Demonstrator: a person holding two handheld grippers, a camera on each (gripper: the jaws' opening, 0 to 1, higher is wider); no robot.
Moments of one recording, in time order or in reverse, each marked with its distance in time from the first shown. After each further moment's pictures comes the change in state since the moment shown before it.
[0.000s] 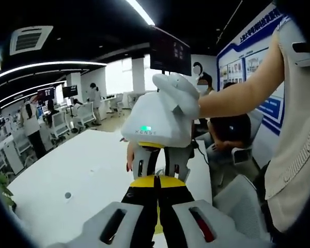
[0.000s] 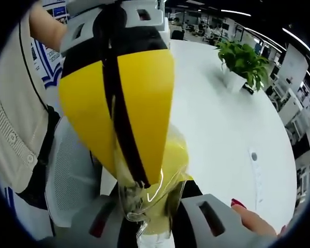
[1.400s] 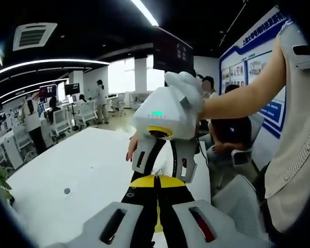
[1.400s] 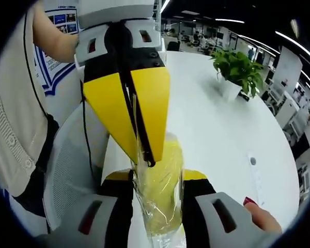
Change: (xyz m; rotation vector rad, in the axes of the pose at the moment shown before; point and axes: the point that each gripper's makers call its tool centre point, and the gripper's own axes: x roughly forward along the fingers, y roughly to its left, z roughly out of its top) left arm -0.010 0.001 -0.010 -0.031 -0.004 0.014; right arm 0.001 0.003 0.010 0.014 -0.100 -0.035
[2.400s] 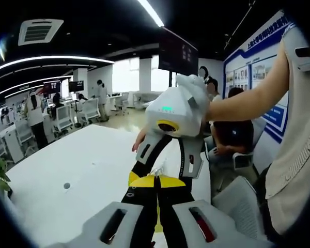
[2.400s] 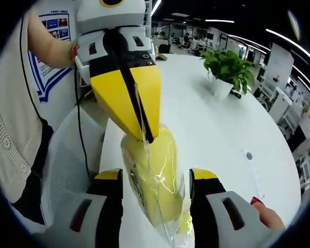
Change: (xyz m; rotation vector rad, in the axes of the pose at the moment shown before) left arm -0.003 0.006 -0.006 -0.040 -0.008 0.024; right arm -0.003 -0.007 -0.006 0.056 -0.036 -0.067
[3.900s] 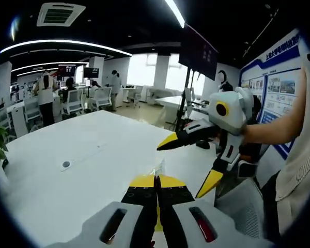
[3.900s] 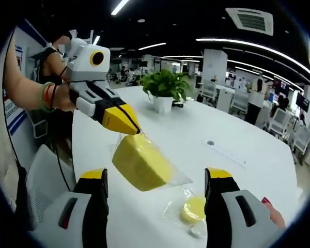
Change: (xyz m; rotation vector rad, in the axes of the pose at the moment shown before) left arm 0.015 0.026 -0.049 -0.142 0.031 0.100; right arm -0.039 -0.007 -0.035 0.357 -0.328 -0.458
